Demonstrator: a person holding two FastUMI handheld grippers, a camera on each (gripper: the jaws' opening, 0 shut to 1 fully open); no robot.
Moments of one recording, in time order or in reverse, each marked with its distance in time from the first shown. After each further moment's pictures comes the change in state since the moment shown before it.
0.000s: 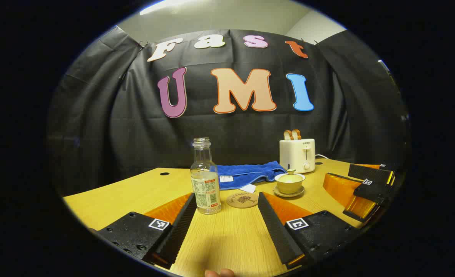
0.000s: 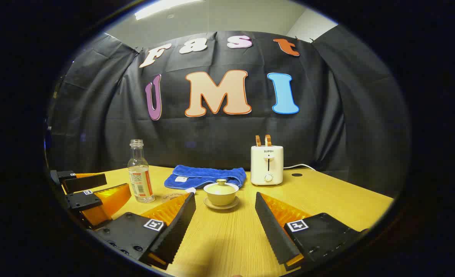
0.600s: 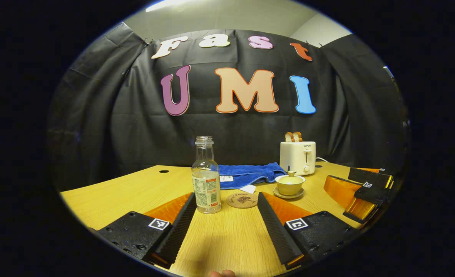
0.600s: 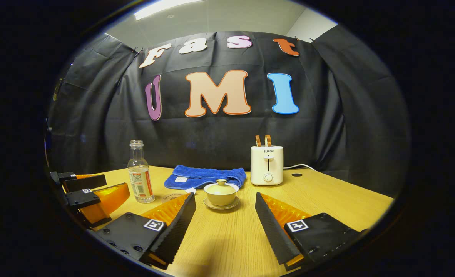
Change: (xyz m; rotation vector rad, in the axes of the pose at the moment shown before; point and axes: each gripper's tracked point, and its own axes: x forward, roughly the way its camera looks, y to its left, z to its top) left arm 0.000 -0.001 -0.003 -0.014 0.006 -0.005; right arm 0.003 0.001 0.000 -0.001 -0.007 0.000
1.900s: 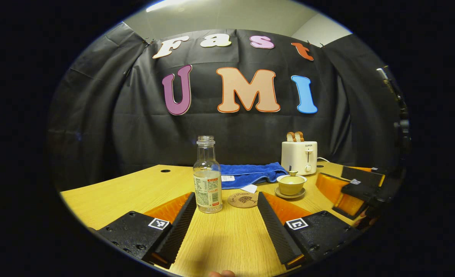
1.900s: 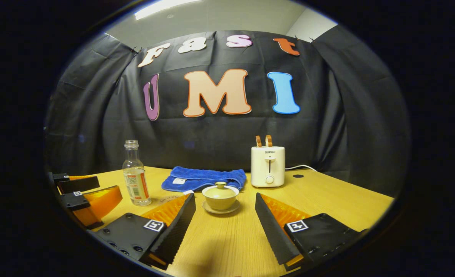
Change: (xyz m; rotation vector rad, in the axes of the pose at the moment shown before) left arm 0.000 0.003 0.000 -0.002 0.003 0.010; right arm 0.046 0.008 -0.005 0.002 0.006 0.020
